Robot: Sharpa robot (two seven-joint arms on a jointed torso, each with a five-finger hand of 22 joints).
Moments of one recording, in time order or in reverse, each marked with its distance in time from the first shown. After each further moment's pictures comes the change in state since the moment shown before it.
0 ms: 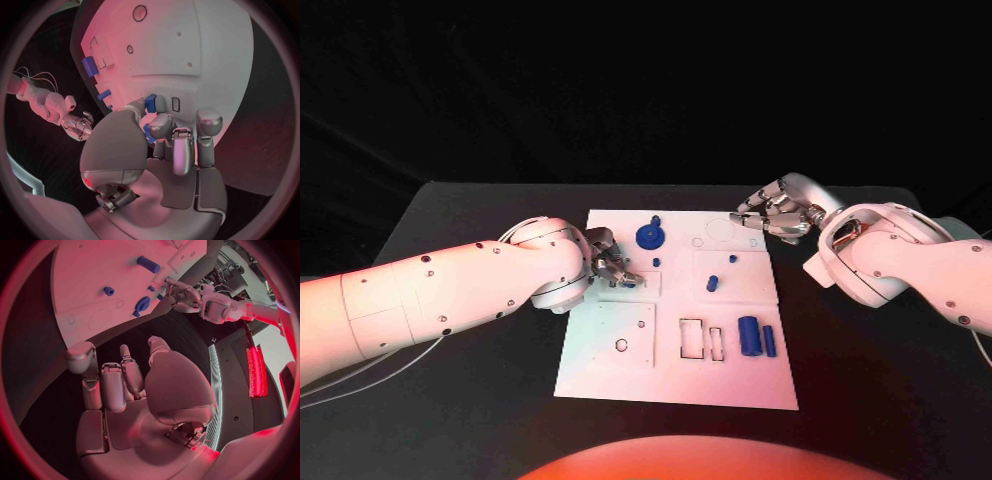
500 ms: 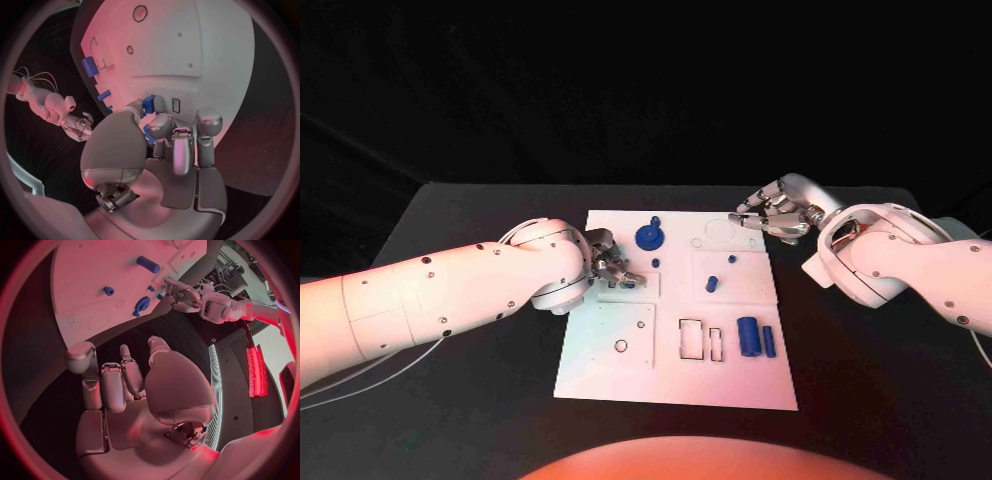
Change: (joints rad) left arm -0.001 0.003 0.000 -0.002 0.000 0.000 -0.002; left_hand -0.064 0.025 -0.084 0.003 0.000 0.009 -0.002 0.000 -0.016 0.004 0.003 0.000 0.003 0.000 0.000 0.000 0.000 0.000 0.000 0.000 0.000 0.006; right arm 0.000 0.000 0.000 0.000 0.000 0.000 0.001; right_hand 0.000 0.000 0.000 0.000 0.000 0.000 0.000 0.000 0.000 0.000 0.000 0.000 0.000 0.000 0.000 0.000 0.000 0.000 0.000 0.000 0.000 0.000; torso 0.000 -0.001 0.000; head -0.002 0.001
